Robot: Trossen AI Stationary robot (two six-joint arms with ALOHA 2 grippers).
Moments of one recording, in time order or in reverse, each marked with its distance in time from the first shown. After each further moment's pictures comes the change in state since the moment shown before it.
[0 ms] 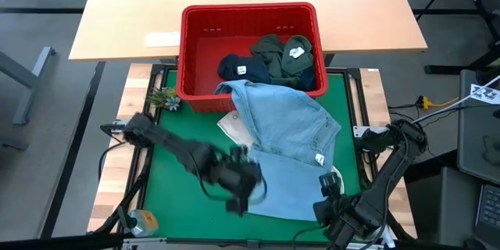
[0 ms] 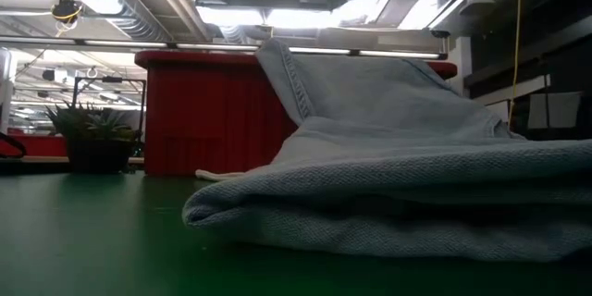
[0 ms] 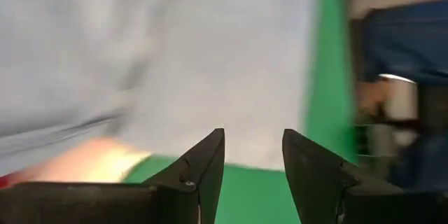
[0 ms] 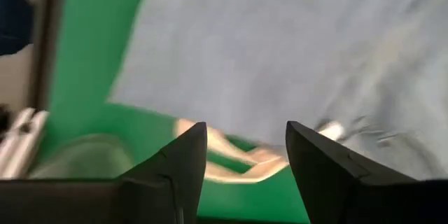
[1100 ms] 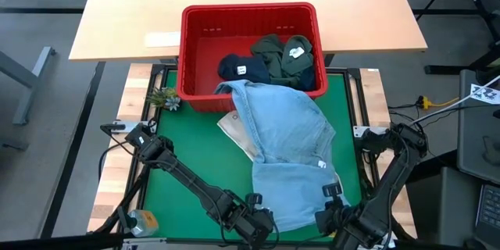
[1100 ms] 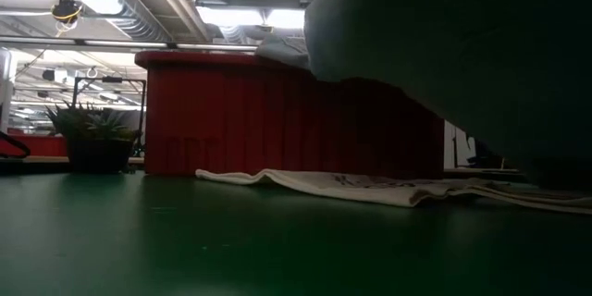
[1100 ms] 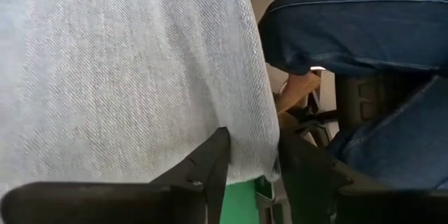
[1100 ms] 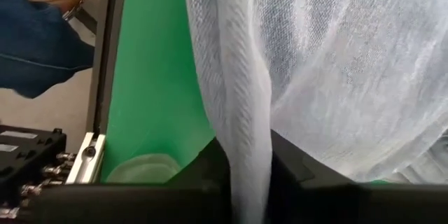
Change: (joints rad) left arm -0.162 0.314 0.000 0.396 0.173 -0.119; right arm 0.085 0.045 0.000 0.103 -0.098 0.165
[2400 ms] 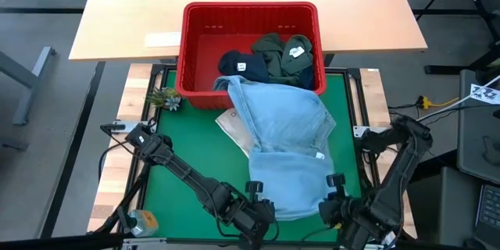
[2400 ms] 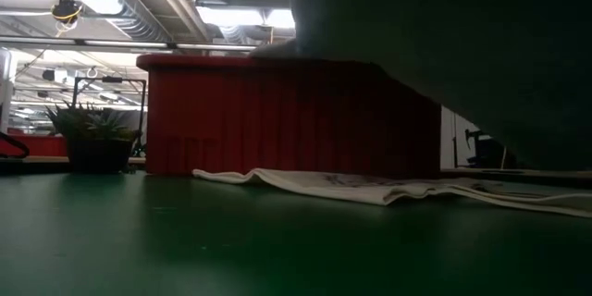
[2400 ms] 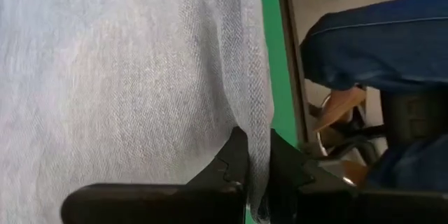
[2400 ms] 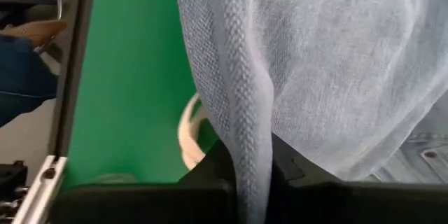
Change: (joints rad) left arm 0.018 -0.004 0.154 -0.179 -0.161 0.063; right arm 0.003 -0.081 0.000 -0.051 0.168 0.005
